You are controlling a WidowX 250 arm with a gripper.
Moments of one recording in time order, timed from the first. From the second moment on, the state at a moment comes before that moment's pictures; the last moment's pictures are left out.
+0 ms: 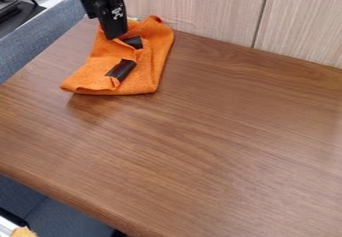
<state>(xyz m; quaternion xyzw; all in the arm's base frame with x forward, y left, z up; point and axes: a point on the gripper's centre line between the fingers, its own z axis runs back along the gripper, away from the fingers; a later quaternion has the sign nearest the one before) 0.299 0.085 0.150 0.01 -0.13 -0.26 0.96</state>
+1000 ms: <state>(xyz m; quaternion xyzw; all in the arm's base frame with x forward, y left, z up) 0.283 0.112 0.070 0.06 -0.03 -0.24 0.97</state>
